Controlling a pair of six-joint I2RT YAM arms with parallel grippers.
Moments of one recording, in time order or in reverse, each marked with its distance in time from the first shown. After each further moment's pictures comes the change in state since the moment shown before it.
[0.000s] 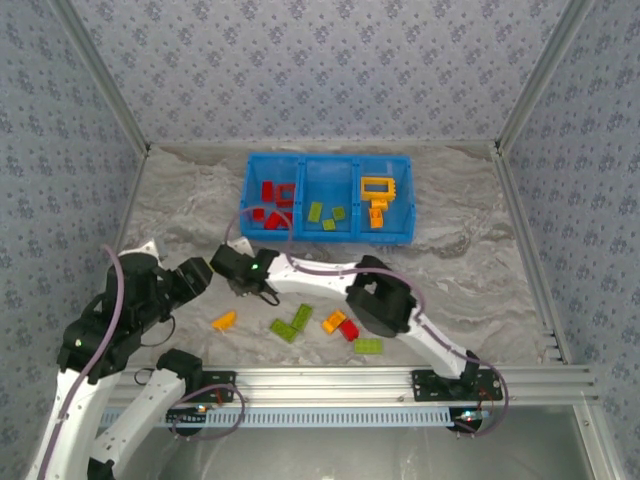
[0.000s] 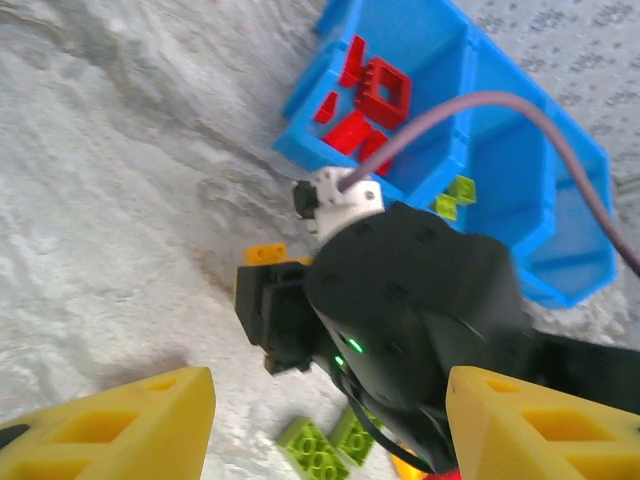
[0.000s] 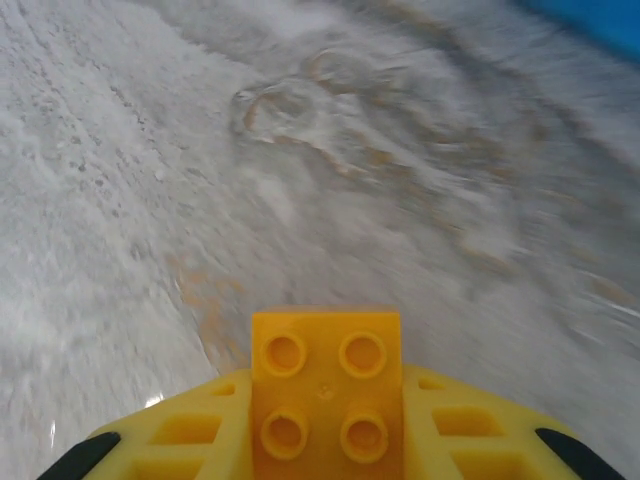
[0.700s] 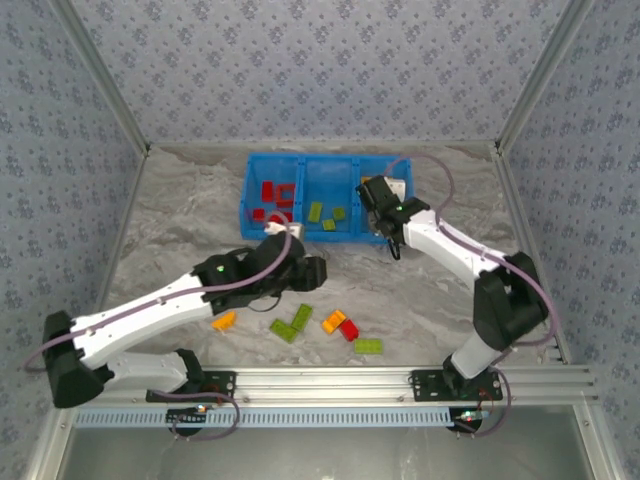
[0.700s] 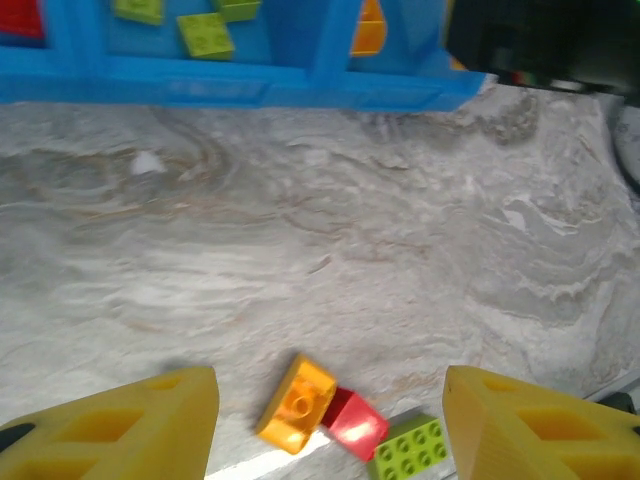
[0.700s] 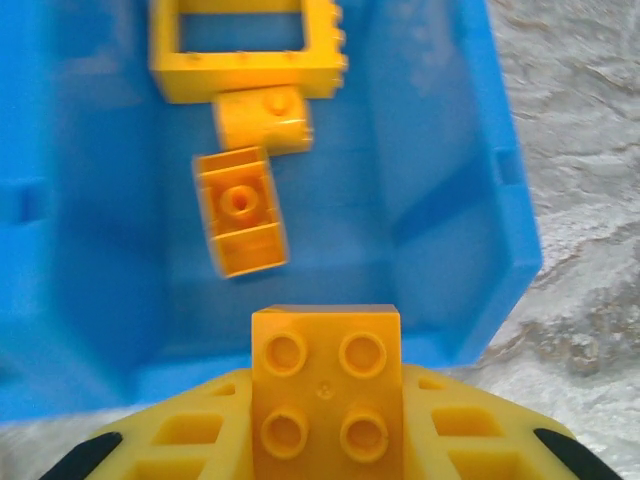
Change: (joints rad) left arm -0.704 0.654 0.060 0.485 -0.188 -0.061; right arm -0.646 -0.618 -0.623 -0.029 0.142 -0.077
